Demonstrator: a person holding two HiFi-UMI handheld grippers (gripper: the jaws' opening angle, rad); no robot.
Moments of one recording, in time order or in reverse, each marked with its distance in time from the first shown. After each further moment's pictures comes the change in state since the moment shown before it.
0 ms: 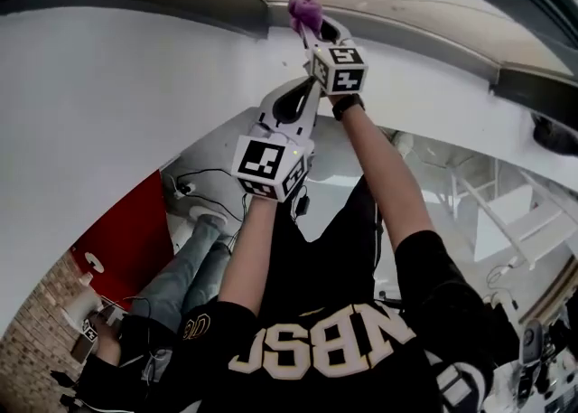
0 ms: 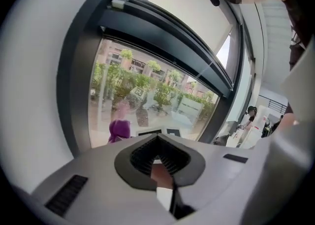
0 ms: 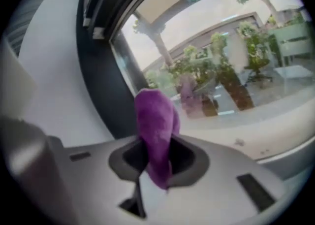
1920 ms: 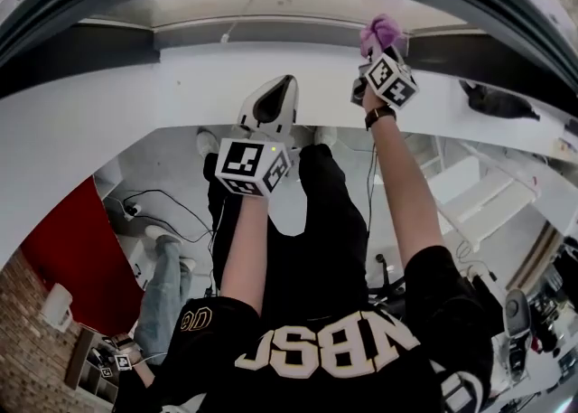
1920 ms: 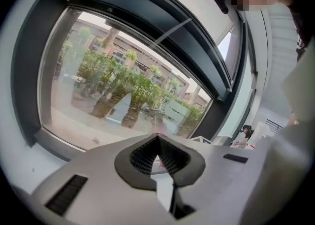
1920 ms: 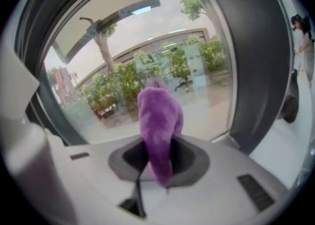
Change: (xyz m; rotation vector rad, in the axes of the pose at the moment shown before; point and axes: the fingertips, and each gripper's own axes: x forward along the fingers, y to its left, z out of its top) left arm 0.146 -0.190 -0.025 -0.158 -0.076 -0.056; right arm -0.284 -0.414 0.014 0.270 -0.048 -0.583
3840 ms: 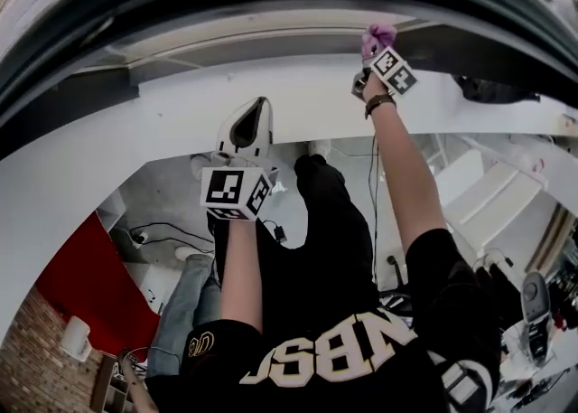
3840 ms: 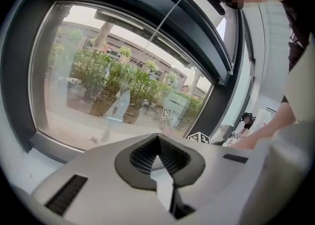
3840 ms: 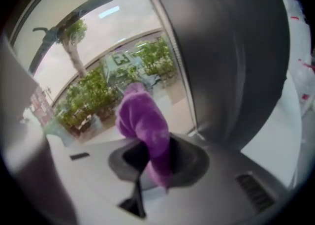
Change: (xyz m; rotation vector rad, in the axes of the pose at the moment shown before) left arm 0.027 0.007 -0.031 0.088 0.061 0.004; right arm 0.054 -0.130 -0.019 0.209 0.024 -0.176
